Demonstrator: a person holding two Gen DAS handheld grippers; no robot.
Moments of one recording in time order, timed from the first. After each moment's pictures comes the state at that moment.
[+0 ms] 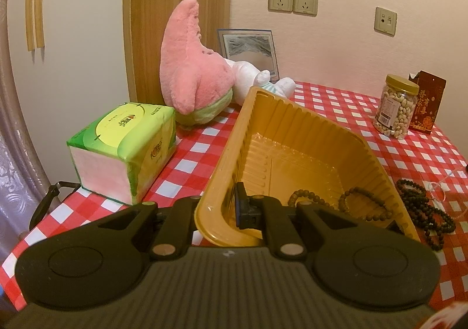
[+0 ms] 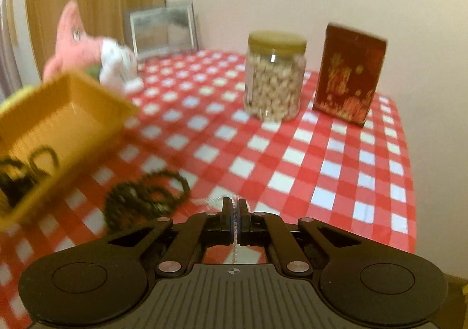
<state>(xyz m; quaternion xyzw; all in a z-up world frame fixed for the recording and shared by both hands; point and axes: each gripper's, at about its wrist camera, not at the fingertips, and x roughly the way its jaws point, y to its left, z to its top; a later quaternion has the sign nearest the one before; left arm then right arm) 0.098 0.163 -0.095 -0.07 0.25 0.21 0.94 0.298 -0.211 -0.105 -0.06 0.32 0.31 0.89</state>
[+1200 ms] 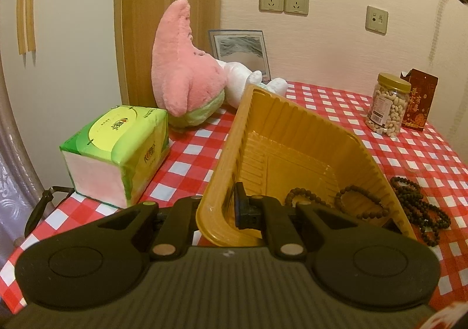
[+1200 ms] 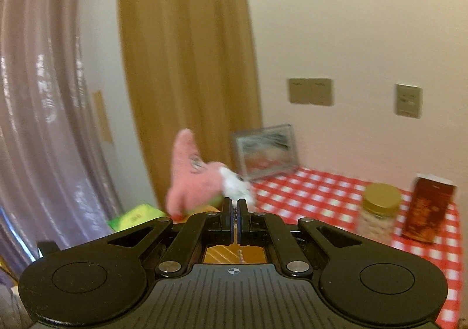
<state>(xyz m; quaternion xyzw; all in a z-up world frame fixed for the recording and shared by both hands) 0.100 0.163 -0.095 -0.06 0.25 0.19 0.95 0.222 -0.104 0.076 0.03 0.19 0.45 0.87</state>
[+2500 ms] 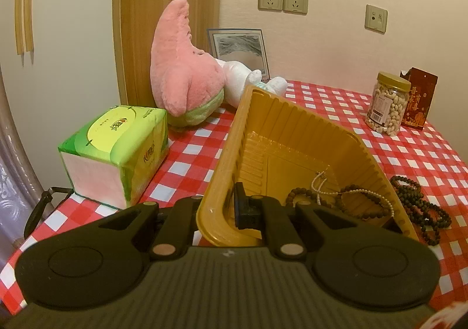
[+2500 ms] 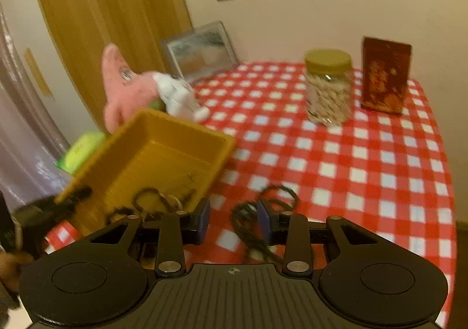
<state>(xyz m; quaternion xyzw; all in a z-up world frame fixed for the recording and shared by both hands) 0.101 0.164 -0.096 -0.06 0.26 0.19 0.95 0.232 -0.162 -0.035 0.03 0.39 0.32 0.86</state>
